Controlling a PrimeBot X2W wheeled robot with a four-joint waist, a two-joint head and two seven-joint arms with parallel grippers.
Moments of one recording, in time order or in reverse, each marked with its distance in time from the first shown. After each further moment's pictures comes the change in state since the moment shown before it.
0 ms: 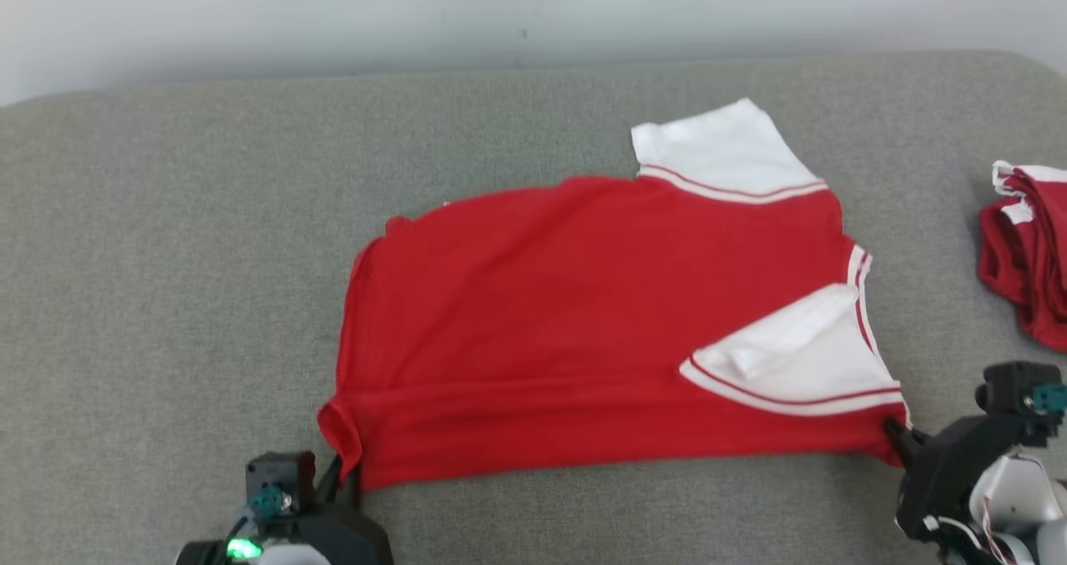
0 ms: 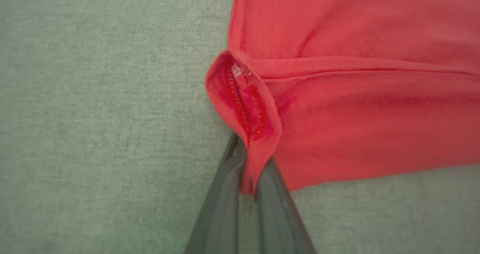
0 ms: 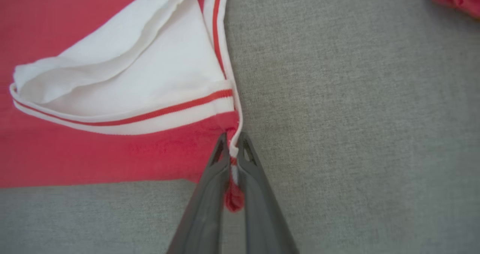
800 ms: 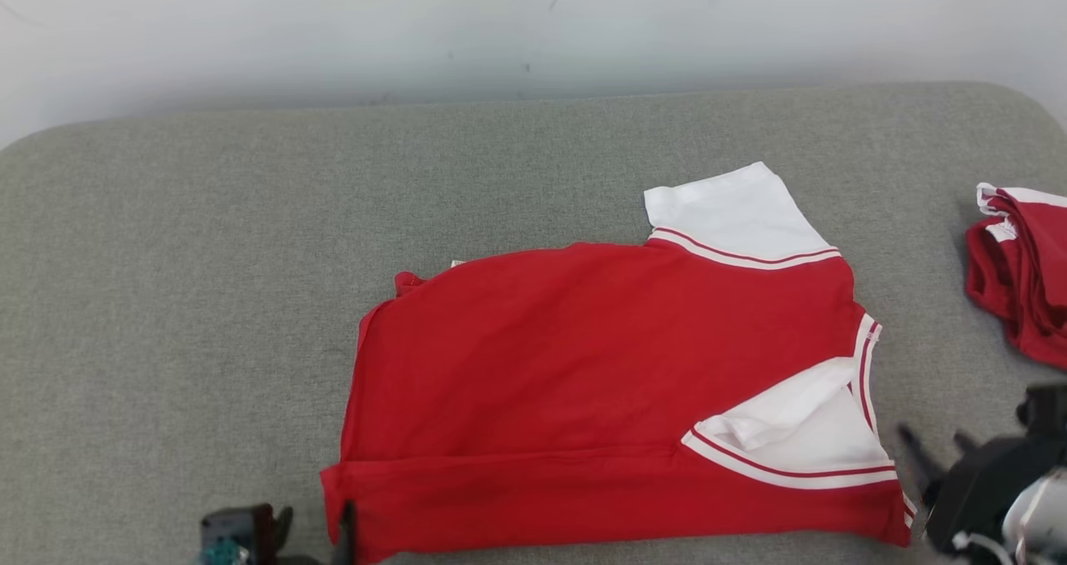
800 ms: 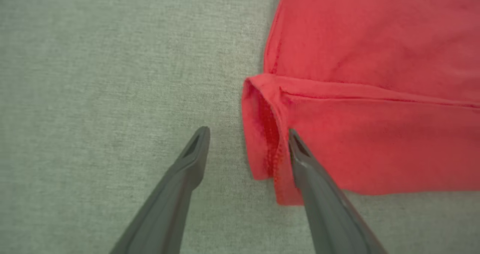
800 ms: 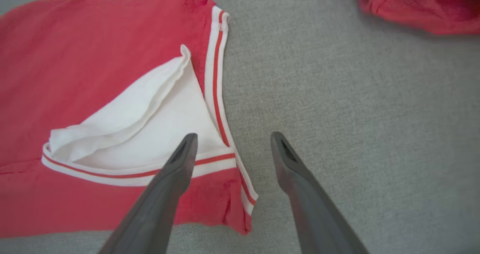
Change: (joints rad) left arm 0.181 0.078 0.027 -0.215 -0.054 0.065 0.067; right arm 0.123 0.057 -0.079 -0.149 -0.046 0.000 0.025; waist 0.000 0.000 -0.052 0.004
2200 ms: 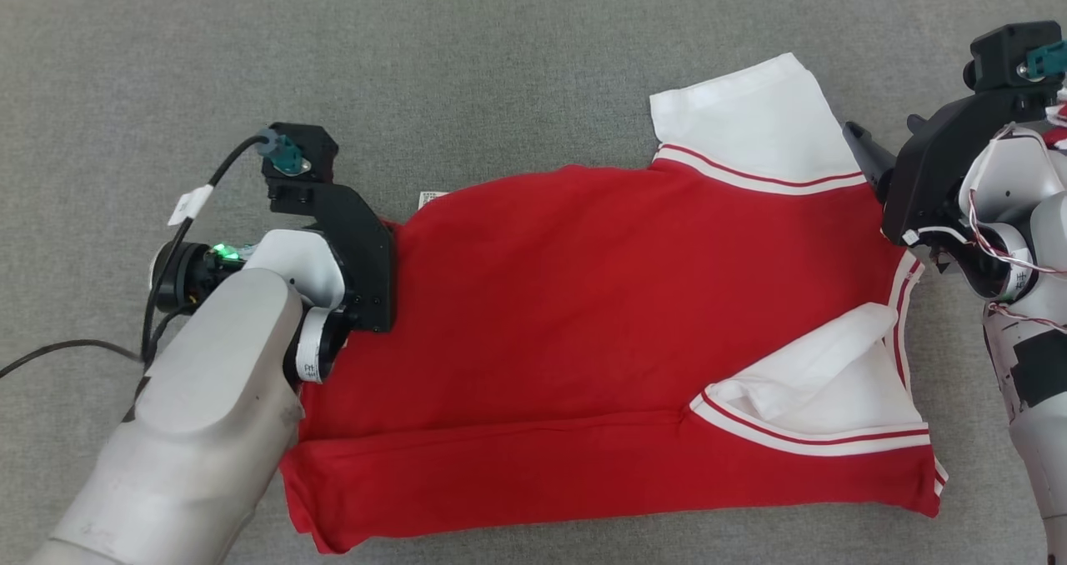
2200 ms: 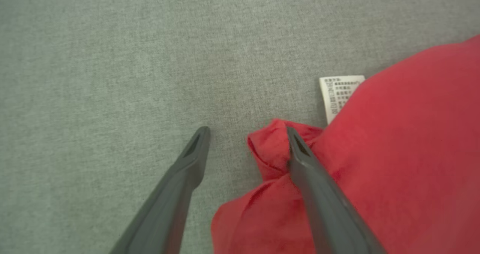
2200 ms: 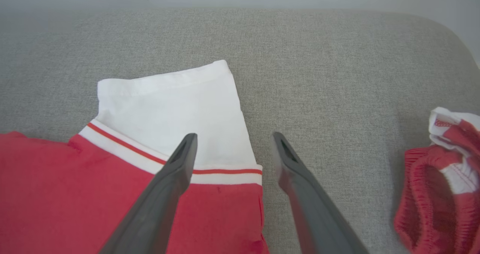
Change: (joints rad) left arm -0.820 -0.089 -0.118 0.409 0.005 -0.143 0.499; right arm -0.807 -0.196 0.357 0.495 0.073 0.000 -0.038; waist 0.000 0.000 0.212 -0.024
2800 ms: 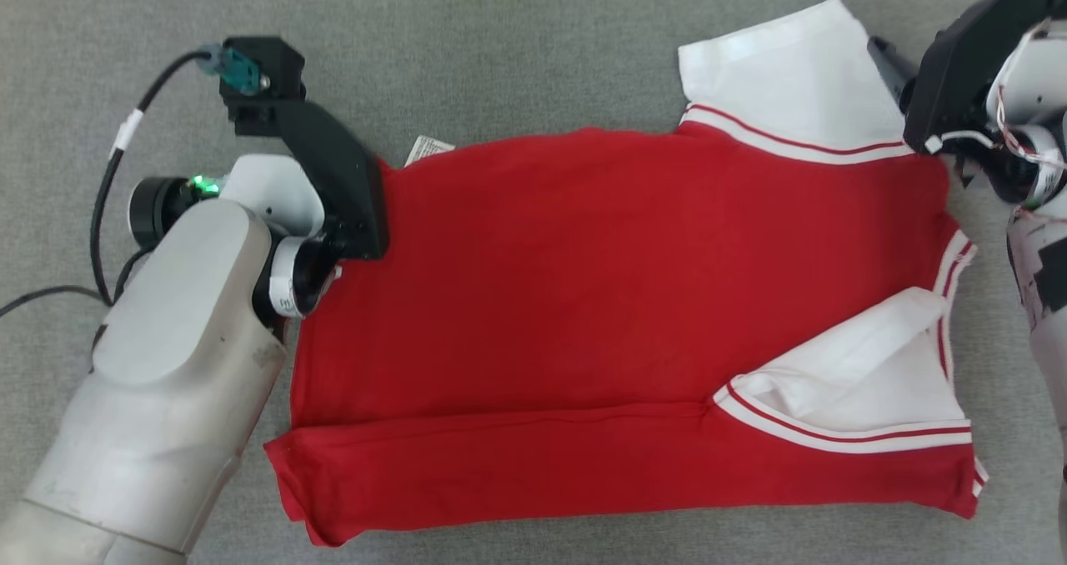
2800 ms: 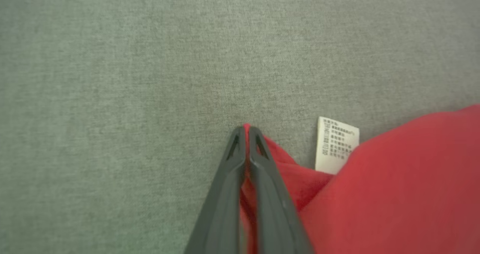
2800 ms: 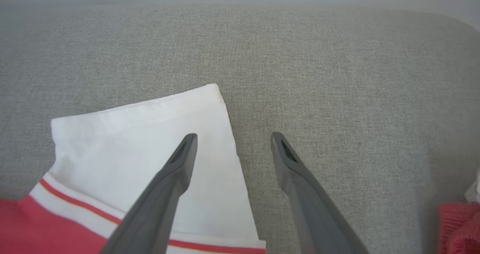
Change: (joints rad) left arm -0.085 -0.004 0.064 -0.043 -0.073 -0.009 0.012; right arm -0.220 0.001 0.022 0.180 -0.018 0.000 0.004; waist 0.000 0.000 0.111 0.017
